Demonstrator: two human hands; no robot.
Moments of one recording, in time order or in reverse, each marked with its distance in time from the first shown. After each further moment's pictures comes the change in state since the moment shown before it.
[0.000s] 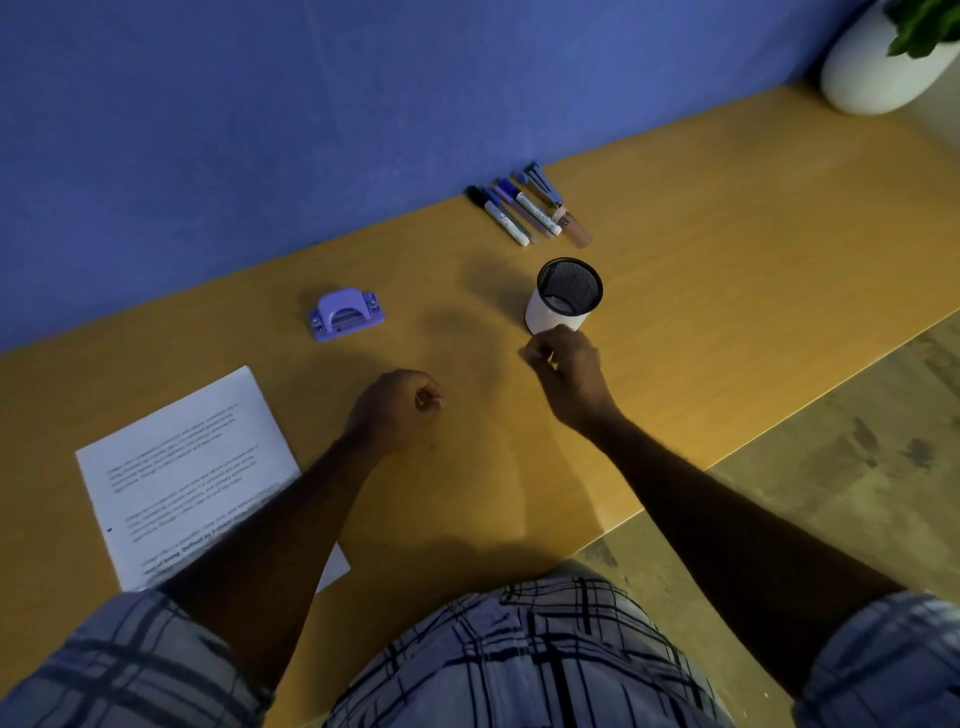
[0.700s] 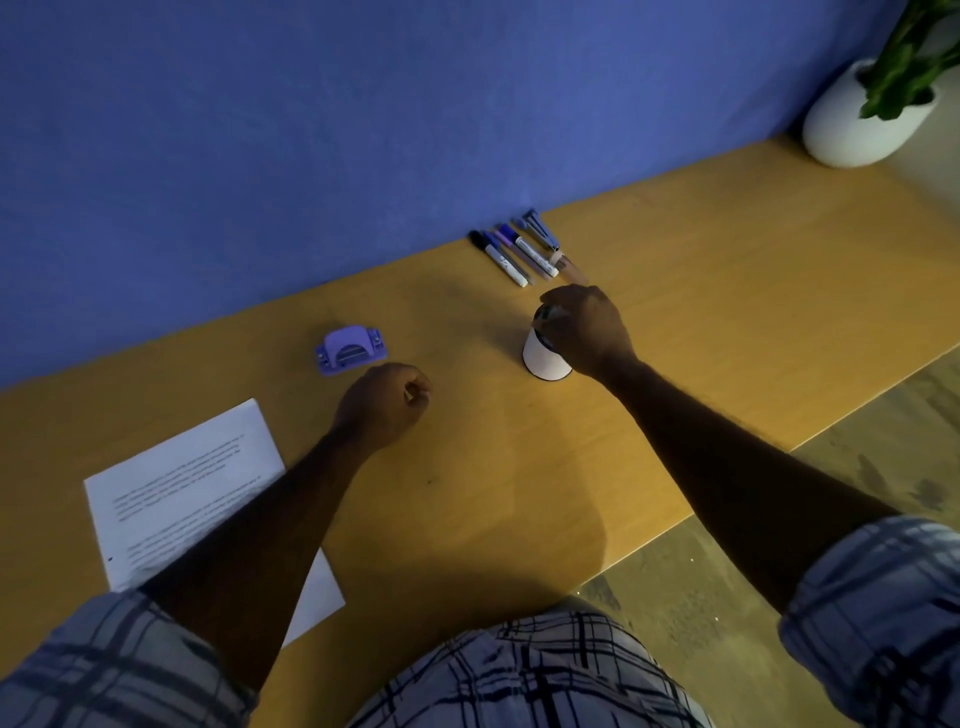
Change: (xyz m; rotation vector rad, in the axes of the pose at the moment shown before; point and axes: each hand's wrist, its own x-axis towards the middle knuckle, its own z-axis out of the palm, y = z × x) left_hand 0.018 0.021 -0.046 0.076 0.057 0.025; right_hand 0.086 -0.011 -0.052 -0.284 -0.009 -0.044
